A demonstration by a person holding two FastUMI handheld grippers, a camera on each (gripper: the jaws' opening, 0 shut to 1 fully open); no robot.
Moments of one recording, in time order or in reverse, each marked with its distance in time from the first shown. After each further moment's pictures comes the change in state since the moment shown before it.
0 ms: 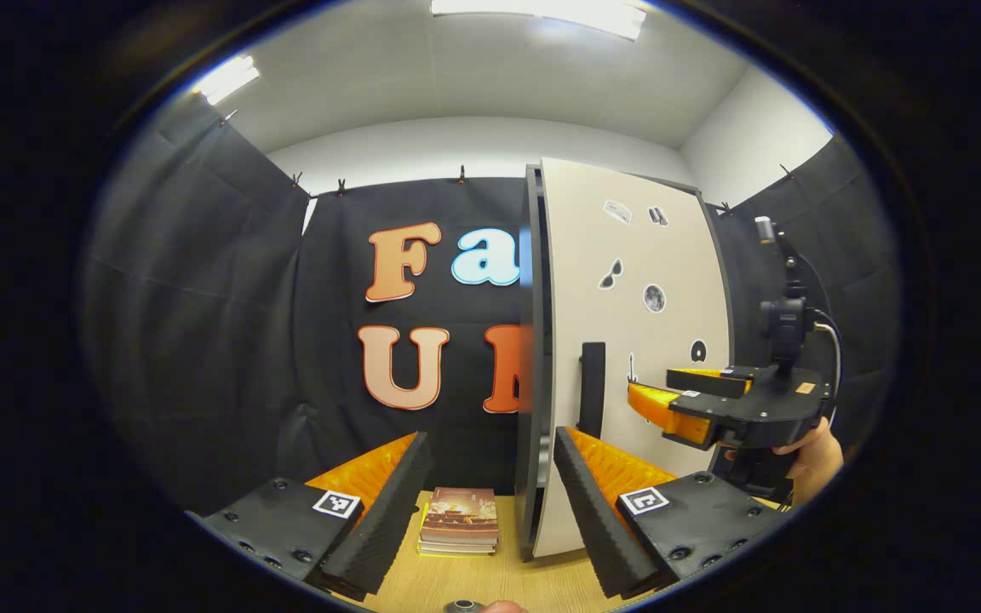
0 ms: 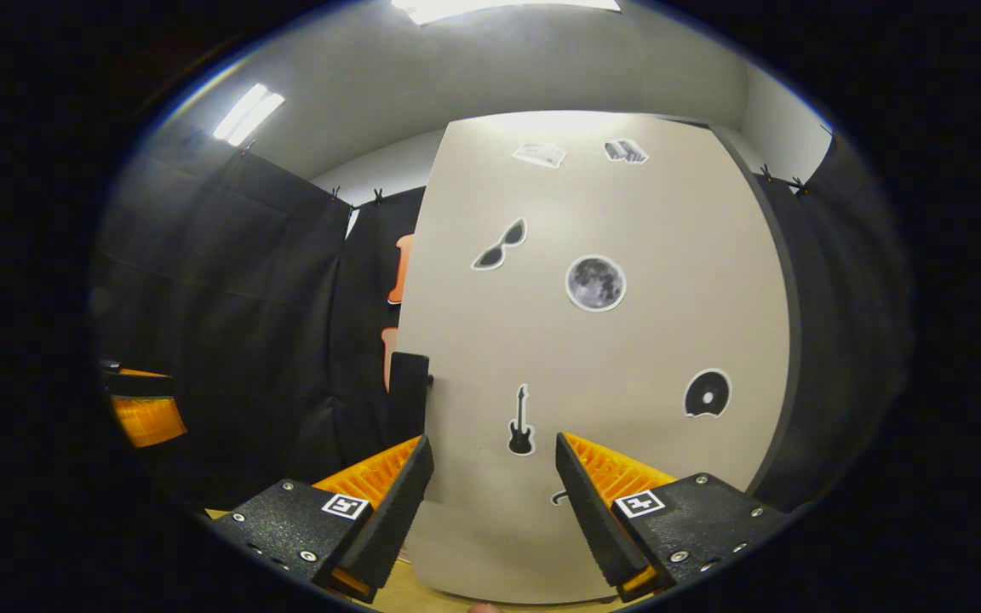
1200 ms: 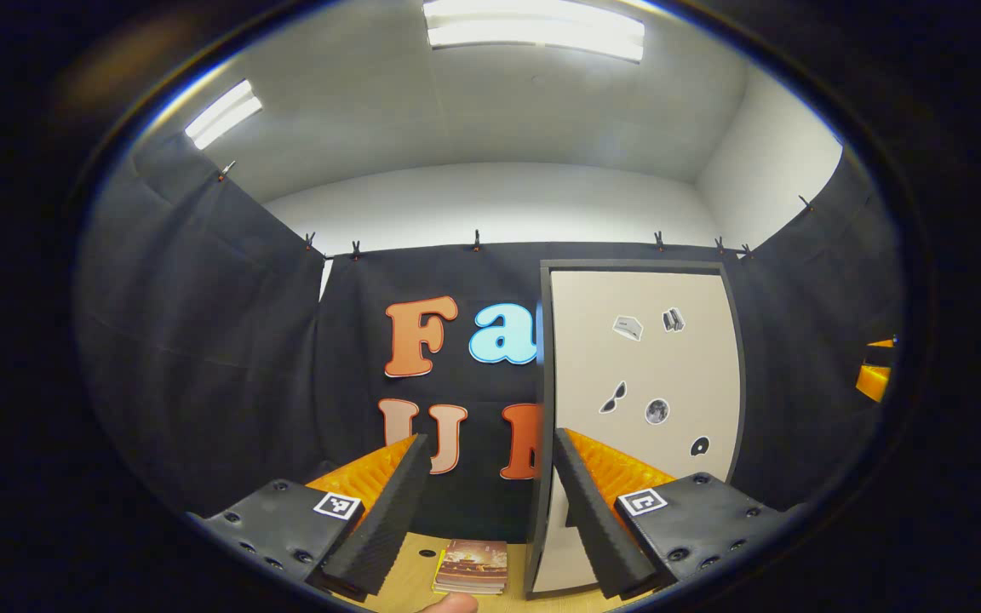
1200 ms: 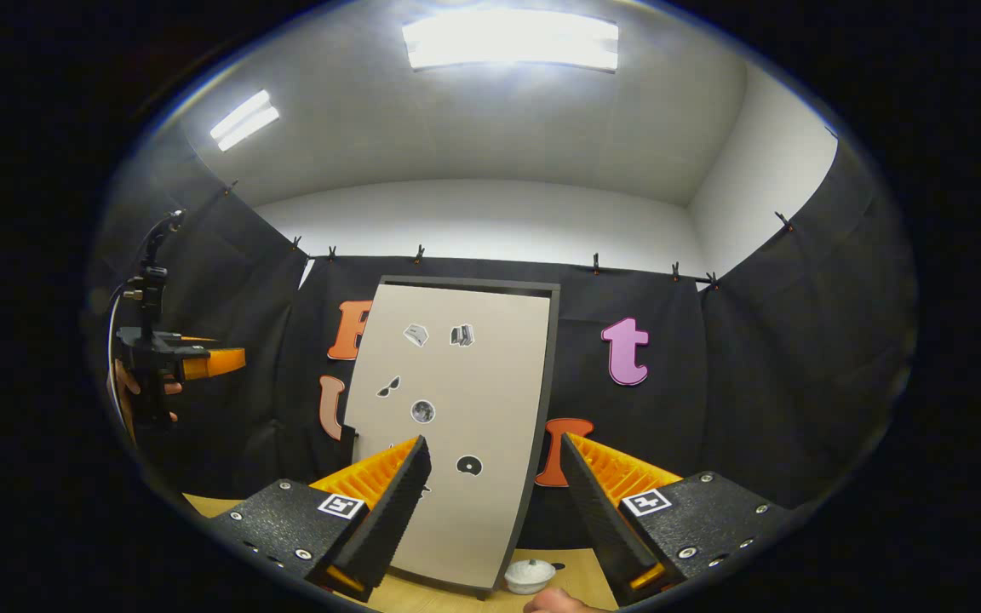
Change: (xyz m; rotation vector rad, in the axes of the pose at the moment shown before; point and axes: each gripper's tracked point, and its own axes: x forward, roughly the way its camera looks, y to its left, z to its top) left arm 0.010 -0.006 0.148 0.014 -0.139 0.066; right arm -0.267 -0.115 0.179 -0.124 -0.152 -0.236
